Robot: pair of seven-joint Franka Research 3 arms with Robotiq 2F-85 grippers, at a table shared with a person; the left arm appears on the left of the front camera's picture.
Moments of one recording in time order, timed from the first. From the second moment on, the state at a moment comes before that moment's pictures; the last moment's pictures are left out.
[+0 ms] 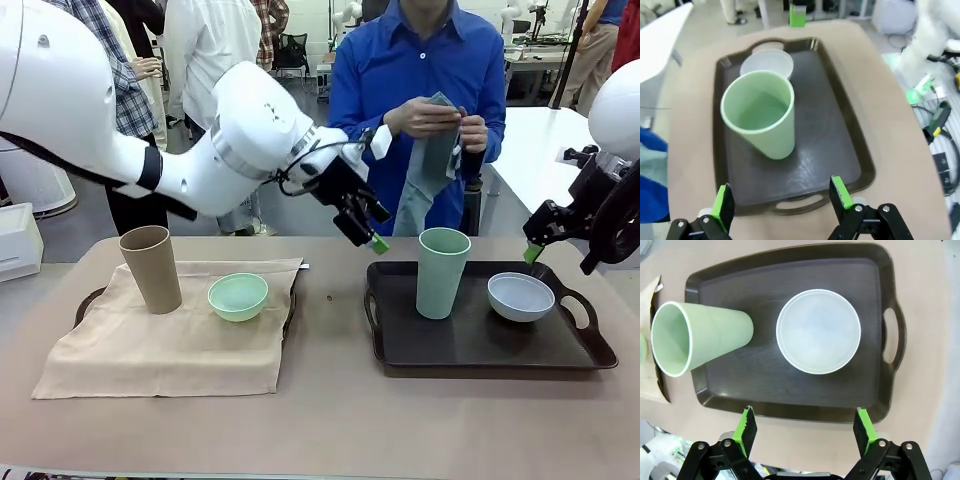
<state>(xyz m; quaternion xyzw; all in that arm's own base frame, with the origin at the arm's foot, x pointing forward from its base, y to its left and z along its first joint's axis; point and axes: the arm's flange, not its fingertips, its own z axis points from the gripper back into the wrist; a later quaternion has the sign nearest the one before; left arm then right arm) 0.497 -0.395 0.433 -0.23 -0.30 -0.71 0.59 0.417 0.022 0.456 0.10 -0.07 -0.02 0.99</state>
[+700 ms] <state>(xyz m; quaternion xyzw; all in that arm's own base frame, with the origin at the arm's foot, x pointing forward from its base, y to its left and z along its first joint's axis) 0.533 -0.390 0.387 -0.31 -0.32 -0.63 0.64 0.426 0.002 0.426 0.09 -0.06 -0.05 0.99</state>
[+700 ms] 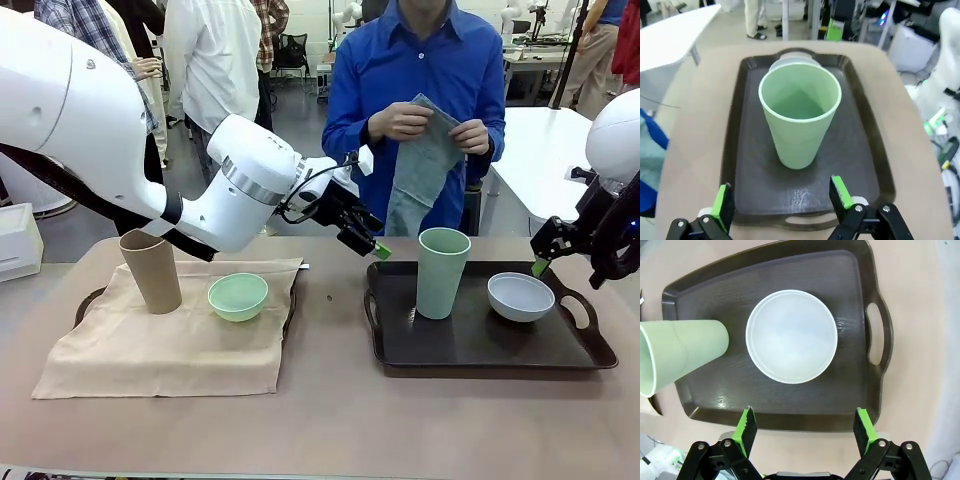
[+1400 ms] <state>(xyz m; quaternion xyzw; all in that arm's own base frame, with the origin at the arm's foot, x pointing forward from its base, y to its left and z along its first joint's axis) 0.540 -0.427 0.350 -0.37 -0.21 -0.65 0.63 0.457 -0.012 0.396 0.08 -0.08 -0.04 0.99</state>
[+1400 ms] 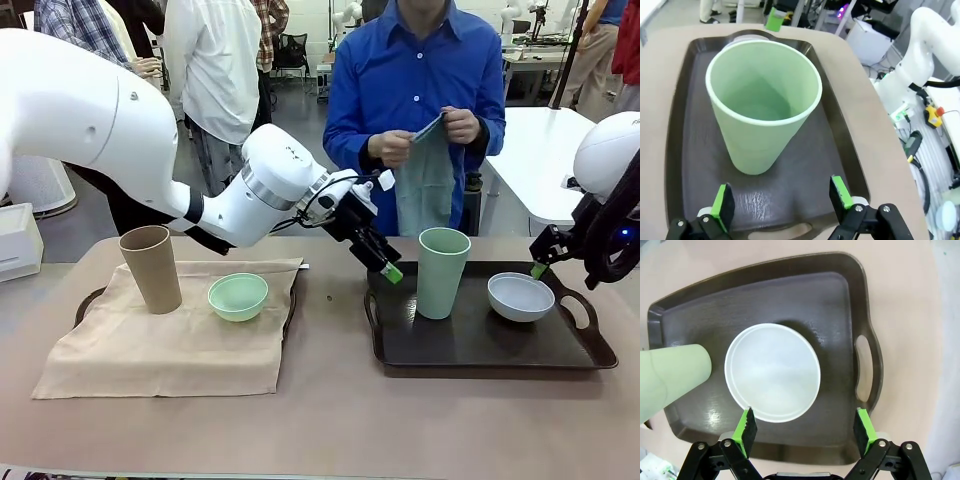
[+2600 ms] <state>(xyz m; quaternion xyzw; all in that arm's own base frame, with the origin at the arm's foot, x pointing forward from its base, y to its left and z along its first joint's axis) 0.531 -0.482 0.320 -0.36 -0.25 -0.70 0.57 0.486 0.004 0.369 0.07 -0.08 0.02 0.99</state>
